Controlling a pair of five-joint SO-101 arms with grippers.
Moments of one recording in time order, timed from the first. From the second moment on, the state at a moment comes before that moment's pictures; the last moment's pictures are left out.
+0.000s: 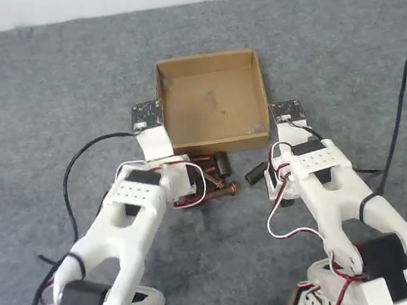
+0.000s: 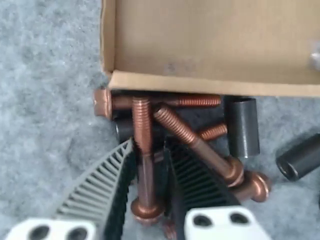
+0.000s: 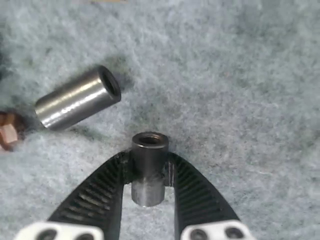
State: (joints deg) left arm 12.2 -12.4 56.3 37.7 26.9; right arm -13.3 -11.1 52.2 51.2 -7.9
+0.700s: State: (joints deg) left arm 11.9 -11.8 54.0 41.0 16.4; right arm -13.3 -11.1 52.2 51.2 -7.9
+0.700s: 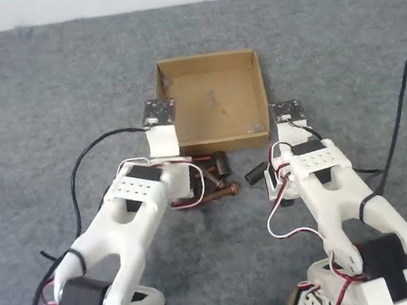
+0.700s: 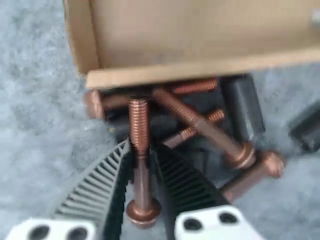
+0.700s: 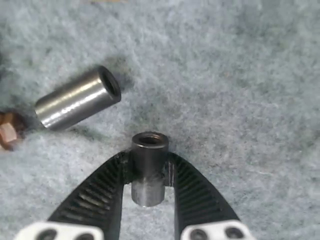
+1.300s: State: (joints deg) left arm -12.5 -28.9 65.9 31.0 23.3; right arm -13.2 -11.1 52.2 51.2 -7.9
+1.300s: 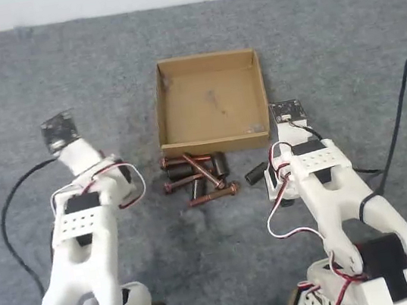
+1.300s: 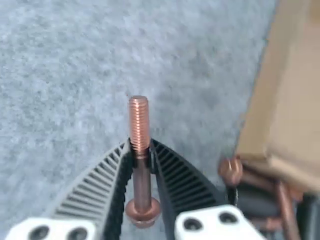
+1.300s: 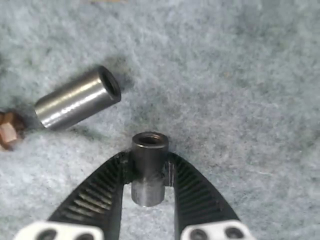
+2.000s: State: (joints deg) left arm -15.3 -21.3 57.4 43.0 5.8; right arm -13.2 -11.4 52.9 50.7 -7.9
